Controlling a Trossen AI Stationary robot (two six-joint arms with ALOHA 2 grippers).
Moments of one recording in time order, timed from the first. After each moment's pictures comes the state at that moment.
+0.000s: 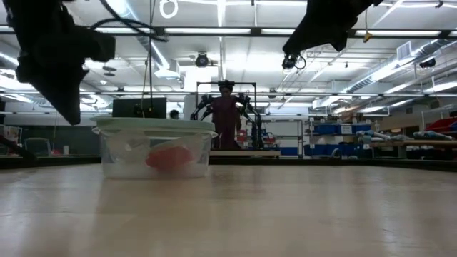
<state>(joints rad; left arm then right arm) -0.45 1.34 0.86 -0.99 -0.40 -1.29 0.33 1.32 0.96 -0.33 0.57 0.46</state>
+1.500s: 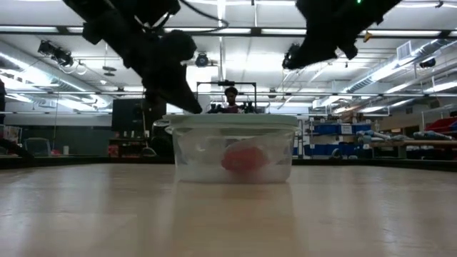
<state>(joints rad) -0.02 1.42 0.76 -0.05 -0.20 -0.41 0.30 1.33 0.87 -0.27 0.87 0.52</state>
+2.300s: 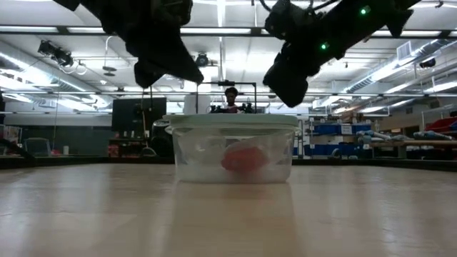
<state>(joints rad) -0.29 1.45 0.86 -0.08 -0.32 -0.58 0.29 1.67 0.88 0.20 1.16 -0.26</state>
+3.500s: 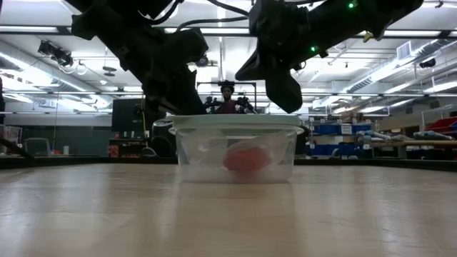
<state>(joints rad) -0.23 1.62 0.86 -0.04 -0.40 -0.53 0.26 1.72 0.88 0.50 0.92 -0.98</state>
